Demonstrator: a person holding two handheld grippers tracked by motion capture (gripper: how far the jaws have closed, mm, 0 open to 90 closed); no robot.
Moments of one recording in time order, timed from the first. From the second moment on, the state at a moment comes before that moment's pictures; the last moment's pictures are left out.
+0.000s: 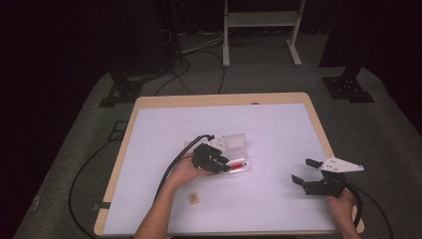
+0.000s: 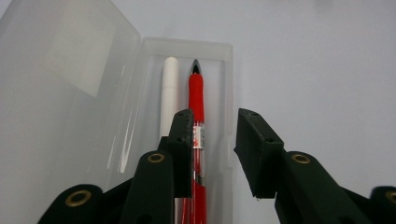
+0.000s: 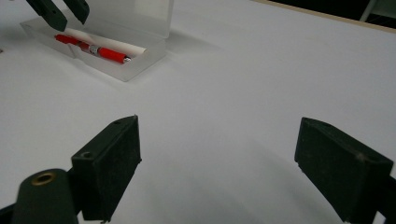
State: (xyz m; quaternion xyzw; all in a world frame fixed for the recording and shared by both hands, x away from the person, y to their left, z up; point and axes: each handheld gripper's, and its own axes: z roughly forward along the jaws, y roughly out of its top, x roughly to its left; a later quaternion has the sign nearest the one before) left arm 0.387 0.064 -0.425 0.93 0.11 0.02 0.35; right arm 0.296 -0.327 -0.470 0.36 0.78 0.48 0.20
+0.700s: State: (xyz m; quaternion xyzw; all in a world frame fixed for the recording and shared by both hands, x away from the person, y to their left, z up) left arm 0.373 0.080 -0.423 0.92 0.12 0.02 0.38; right arm 0.296 -0.327 -0.470 0.36 0.78 0.48 0.20
